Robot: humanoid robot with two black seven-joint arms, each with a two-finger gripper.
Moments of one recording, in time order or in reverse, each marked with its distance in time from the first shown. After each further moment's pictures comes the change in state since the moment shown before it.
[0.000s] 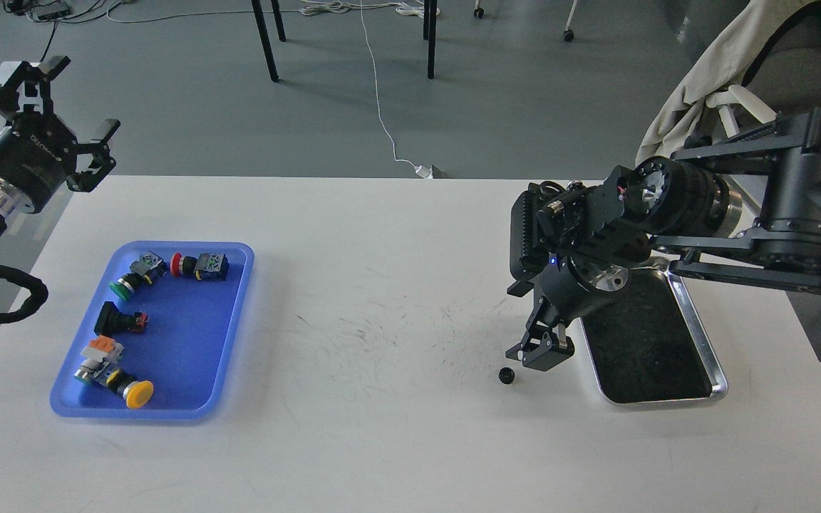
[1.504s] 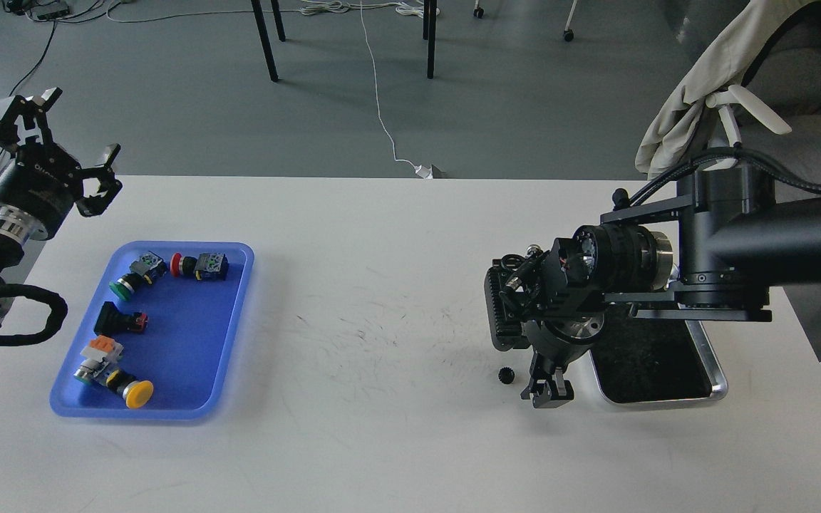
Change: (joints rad) left arm 0.063 -0.051 -0.037 0.025 -0.100 0.000 0.000; right arm -0.074 0.207 -0.150 -0.118 -0.072 -0.001 0.000
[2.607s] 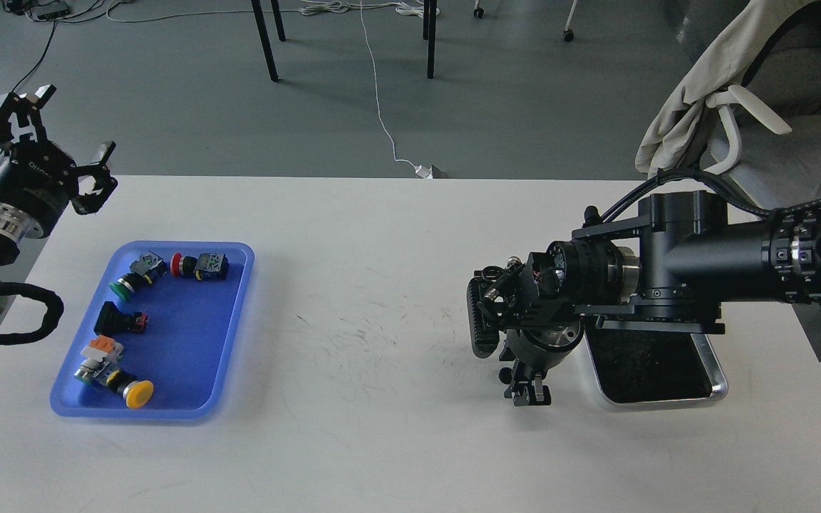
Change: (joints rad) left arm 0.000 0.008 -0.008 0.000 0.000 0.000 0.000; right arm -0.074 0.095 0.004 -0.133 0.002 -0.001 0.000
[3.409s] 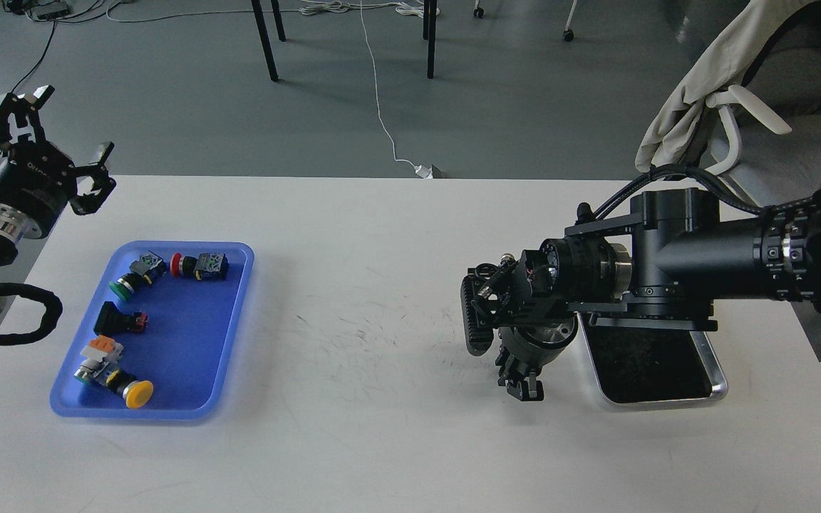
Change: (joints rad) left arm 0.001 0.002 0.000 0.002 0.001 0.000 0.000; right arm 0.011 0.017 -0.002 -0.009 -0.002 0.000 0.000
